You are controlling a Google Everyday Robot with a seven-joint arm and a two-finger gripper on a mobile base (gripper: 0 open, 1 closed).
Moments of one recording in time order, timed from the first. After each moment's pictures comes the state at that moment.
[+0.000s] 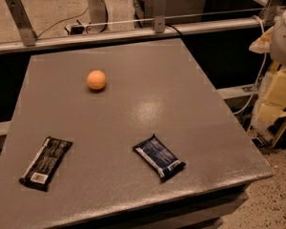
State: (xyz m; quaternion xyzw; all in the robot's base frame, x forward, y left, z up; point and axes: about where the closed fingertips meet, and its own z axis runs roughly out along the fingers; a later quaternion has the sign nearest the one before) arm 0.438 -0.217 0.976 -0.60 0.78 -0.03 0.16
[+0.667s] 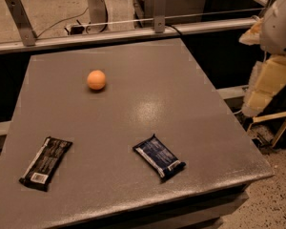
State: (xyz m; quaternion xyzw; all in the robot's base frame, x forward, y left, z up) arm 0.462 -0.206 0.979 -0.62 0.77 -0.03 0.17
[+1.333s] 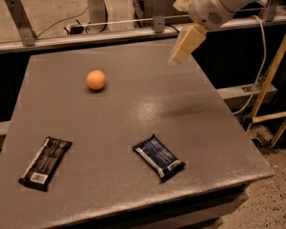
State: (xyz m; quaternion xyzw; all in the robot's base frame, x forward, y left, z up) arm 0.626 -0.084 0.985 -0.65 0.66 0.06 0.37
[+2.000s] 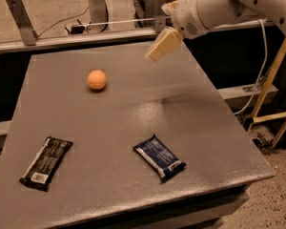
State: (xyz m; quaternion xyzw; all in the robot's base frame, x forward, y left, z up) arm 0.666 -0.045 0.972 -0.57 0.67 0.12 0.46
